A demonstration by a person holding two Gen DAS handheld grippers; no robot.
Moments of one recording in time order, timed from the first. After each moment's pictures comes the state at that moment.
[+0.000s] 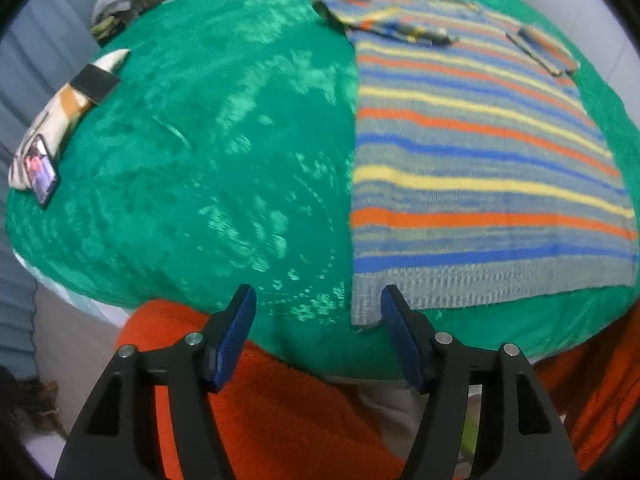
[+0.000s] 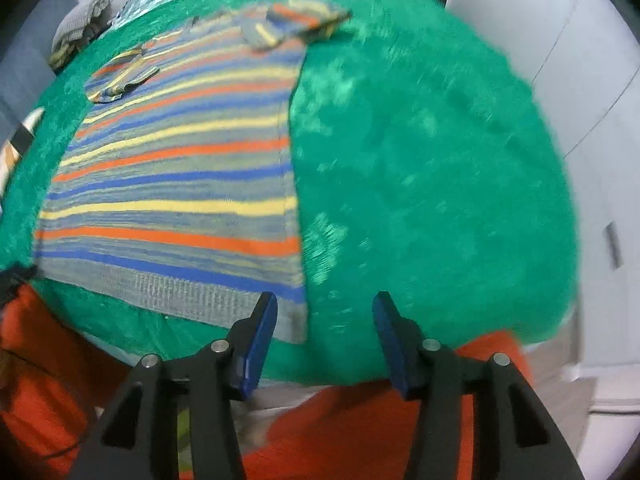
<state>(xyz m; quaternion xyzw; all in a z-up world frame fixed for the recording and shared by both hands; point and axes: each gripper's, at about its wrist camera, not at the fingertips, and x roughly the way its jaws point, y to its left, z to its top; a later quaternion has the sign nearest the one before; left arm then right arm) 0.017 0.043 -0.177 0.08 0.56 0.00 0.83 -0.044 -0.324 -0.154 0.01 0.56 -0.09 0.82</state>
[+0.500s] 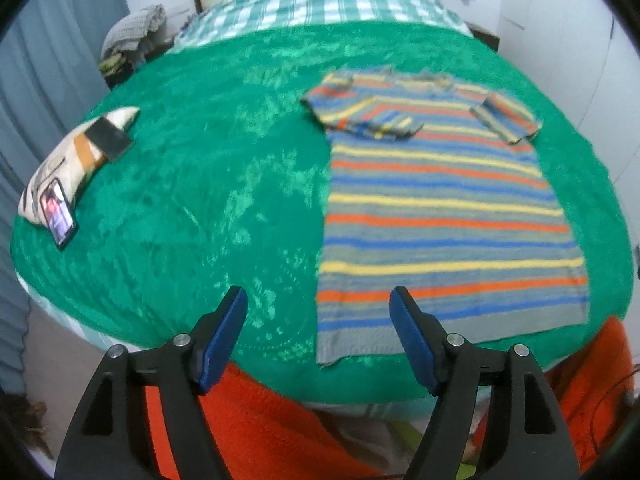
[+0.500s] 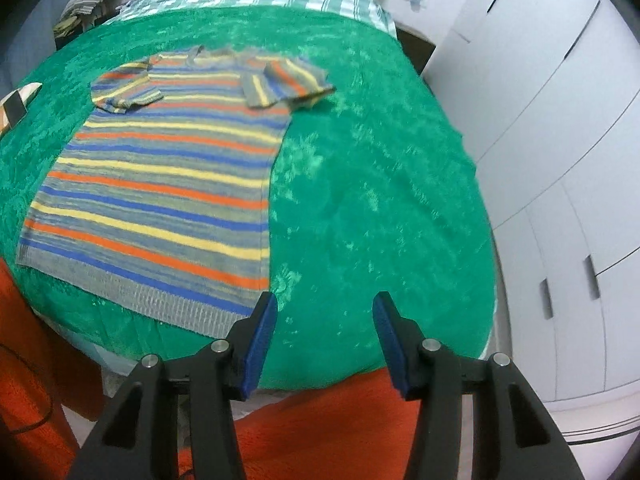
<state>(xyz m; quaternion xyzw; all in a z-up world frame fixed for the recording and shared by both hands) 0.021 0.041 -0.104 0.06 0.47 -0.03 0.88 -0.049 -0.301 -0.088 -0.09 0.51 -0.13 0.85</state>
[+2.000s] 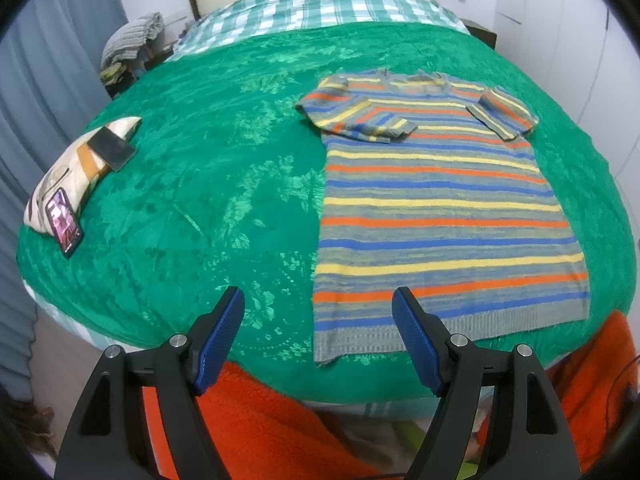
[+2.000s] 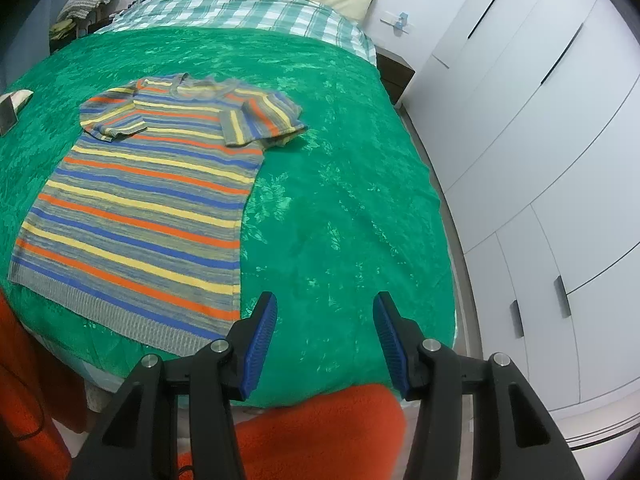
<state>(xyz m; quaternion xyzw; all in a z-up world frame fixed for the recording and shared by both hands) 0.019 0.038 -0.104 0.07 0.47 -0.02 0.88 -0.046 -0.305 -0.056 -0.12 0.48 -0.16 0.86</state>
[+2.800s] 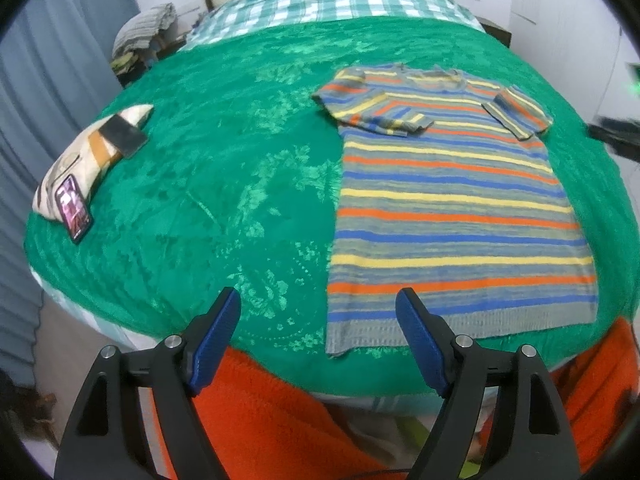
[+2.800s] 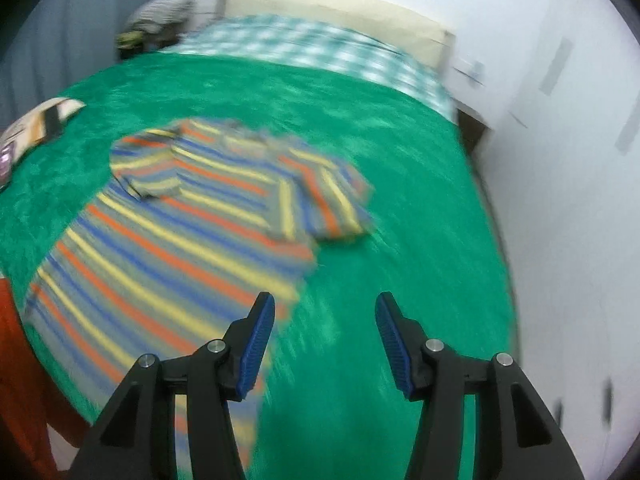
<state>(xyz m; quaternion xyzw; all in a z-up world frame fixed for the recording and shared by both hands) 0.018 0.046 -0.104 0.07 0.48 0.01 0.87 0.122 -0.303 -0.073 -0.15 0.42 0.04 0.89</state>
